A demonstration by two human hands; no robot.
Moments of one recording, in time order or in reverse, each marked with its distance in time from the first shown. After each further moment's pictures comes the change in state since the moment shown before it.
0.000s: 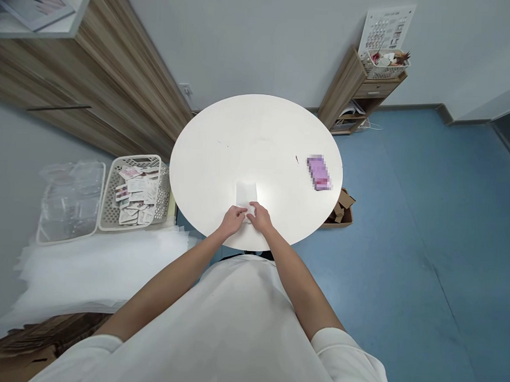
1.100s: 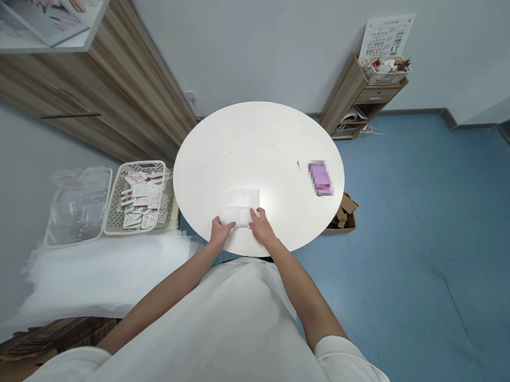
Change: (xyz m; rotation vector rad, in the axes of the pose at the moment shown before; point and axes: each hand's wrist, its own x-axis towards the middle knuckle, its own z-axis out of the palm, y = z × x) left_hand -0.019 -0.035 0.000 -0.276 0.263 -0.525; right_hand -0.018 -0.004 0.000 -0.322 -0.098 -0.077
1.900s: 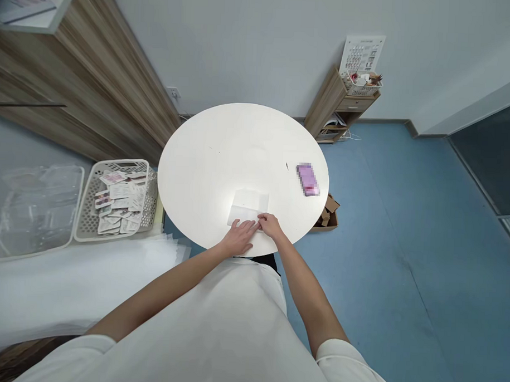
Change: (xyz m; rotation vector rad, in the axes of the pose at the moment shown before) left_hand -0.037 0.030 0.031 0.929 -0.378 1.245; right_hand -0.011 0.027 -0.043 0.519 0.027 0.369
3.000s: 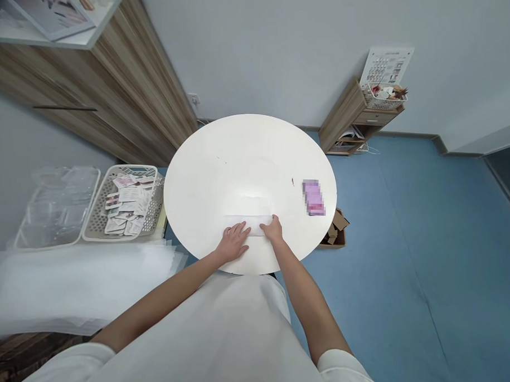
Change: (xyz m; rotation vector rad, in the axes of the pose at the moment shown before) left_hand 0.019 -0.015 0.003 0.021 0.030 -0.326; right_hand 0.052 -0.001 -0.016 -0.049 0.160 0.073
